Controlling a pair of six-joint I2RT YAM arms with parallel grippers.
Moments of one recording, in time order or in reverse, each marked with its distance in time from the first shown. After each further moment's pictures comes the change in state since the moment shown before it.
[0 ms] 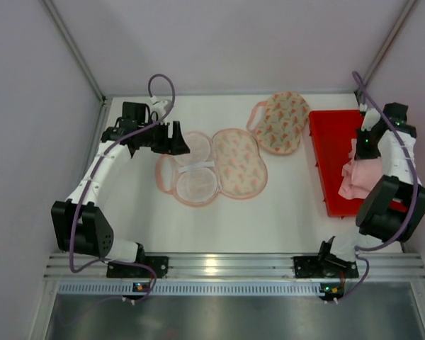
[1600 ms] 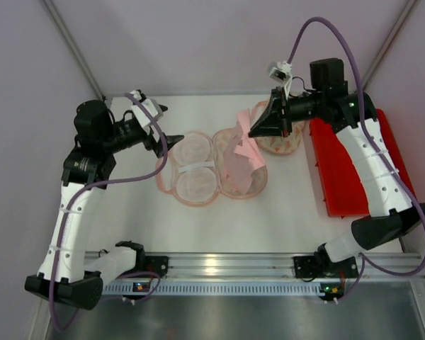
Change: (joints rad) left arm -0.026 -0.390 0.122 0.150 0.207 0.510; right arm 0.735 -0.123 0.579 -0.187 -1.044 0.140
